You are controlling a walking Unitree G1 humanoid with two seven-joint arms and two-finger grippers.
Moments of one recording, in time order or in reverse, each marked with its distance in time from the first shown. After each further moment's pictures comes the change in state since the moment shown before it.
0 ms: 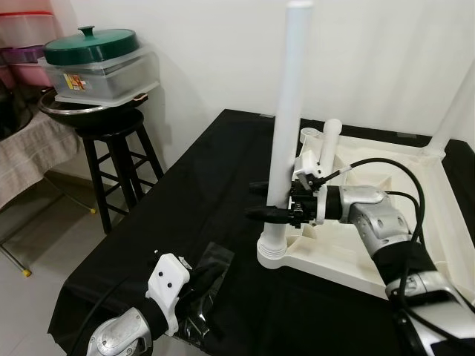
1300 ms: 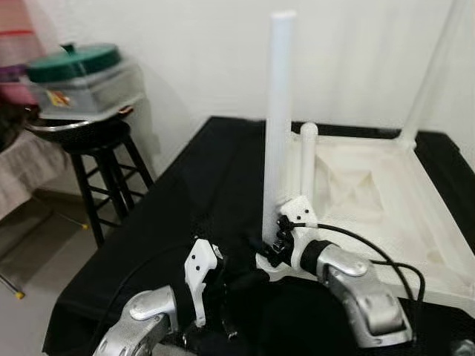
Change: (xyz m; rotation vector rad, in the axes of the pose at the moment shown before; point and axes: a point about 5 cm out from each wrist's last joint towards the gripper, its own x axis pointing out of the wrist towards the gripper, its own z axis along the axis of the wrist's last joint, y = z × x) left arm 0.040 -0.016 0.004 -0.197 -0.025 -0.374; right arm 0.028 0.072 -0.031 0.047 0.059 -0.471
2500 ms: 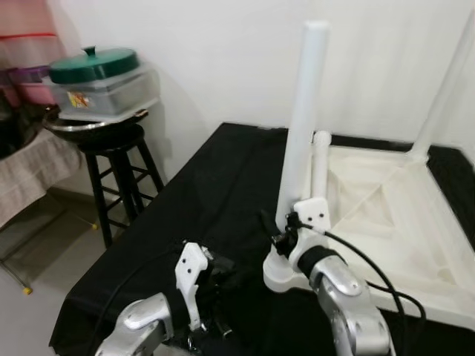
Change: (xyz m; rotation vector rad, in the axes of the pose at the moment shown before) left arm -0.010 0.005 -0.009 -0.031 -0.020 0.111; right arm 0.001 0.001 -0.018 0.156 -0.035 -0.526
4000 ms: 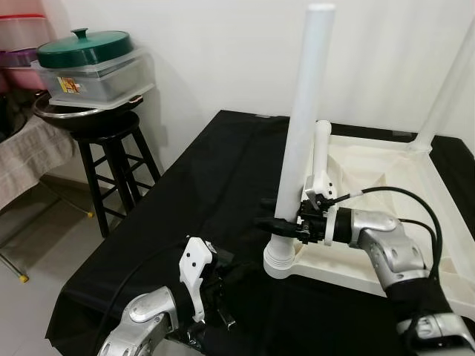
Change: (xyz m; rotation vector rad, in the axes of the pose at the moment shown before) left arm 0.007 0.004 0.002 0.018 0.001 0.028; right arm 0.016 -0.049 0.028 -0.113 -0.016 0.743
